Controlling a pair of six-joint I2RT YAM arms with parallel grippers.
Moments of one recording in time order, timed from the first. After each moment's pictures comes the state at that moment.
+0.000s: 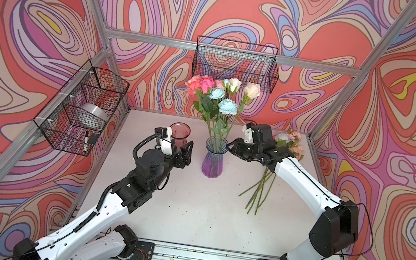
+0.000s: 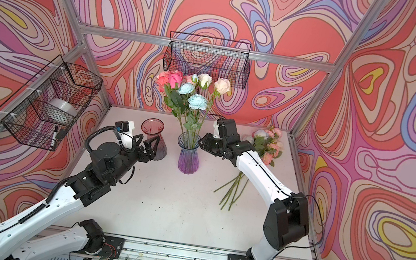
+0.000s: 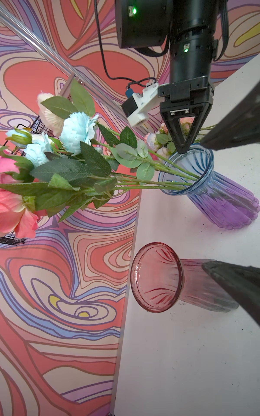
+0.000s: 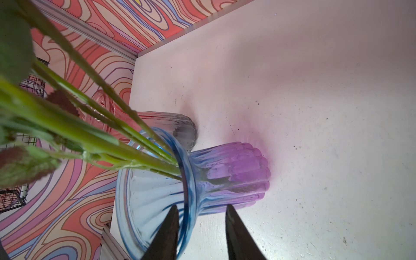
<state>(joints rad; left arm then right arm) -0.59 0.89 0.77 0.01 -0.28 -0.43 0.47 1.65 1.44 -0.49 -0.29 0.66</state>
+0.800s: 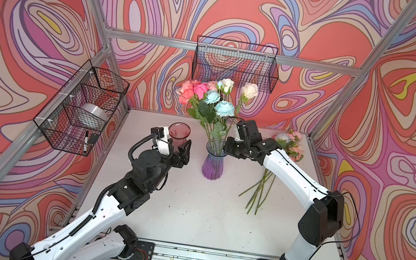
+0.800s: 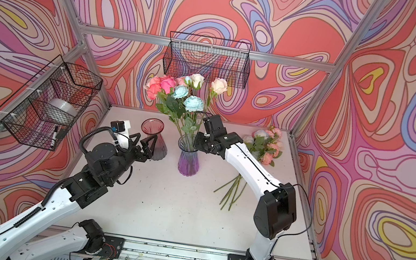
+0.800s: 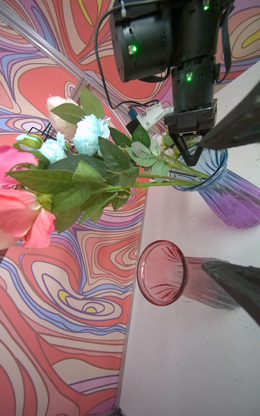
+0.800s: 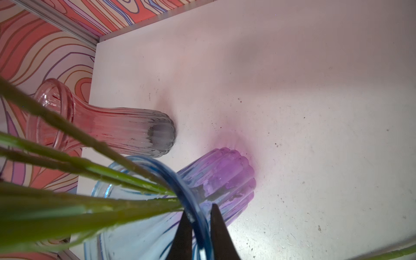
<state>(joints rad) -0.59 0.85 0.77 0.01 -0.30 -0.43 0.56 1.79 1.66 -0.70 -0.08 0.62</state>
